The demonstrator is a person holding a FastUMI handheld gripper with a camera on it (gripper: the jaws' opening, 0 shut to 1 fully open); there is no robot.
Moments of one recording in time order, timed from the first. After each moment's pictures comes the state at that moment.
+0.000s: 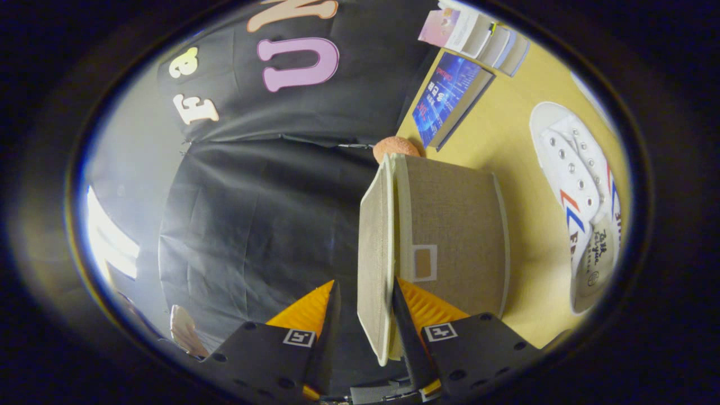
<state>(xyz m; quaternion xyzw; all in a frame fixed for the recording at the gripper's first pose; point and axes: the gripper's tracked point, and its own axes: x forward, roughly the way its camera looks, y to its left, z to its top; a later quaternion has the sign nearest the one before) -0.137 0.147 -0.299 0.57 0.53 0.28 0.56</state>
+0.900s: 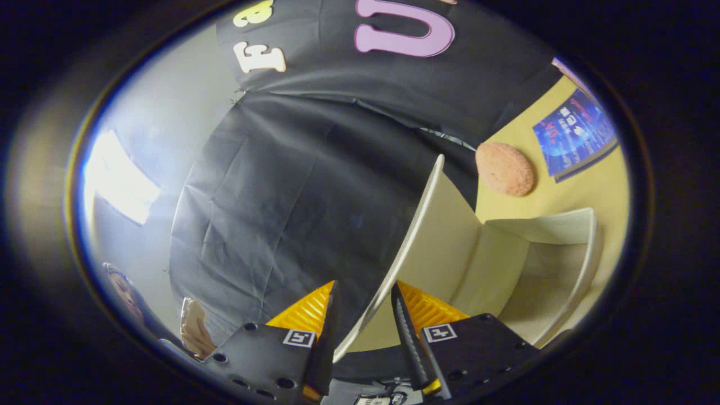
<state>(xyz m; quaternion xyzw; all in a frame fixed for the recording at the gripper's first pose) -0.058 0.271 -0.164 0.51 0.47 0.44 0.57</state>
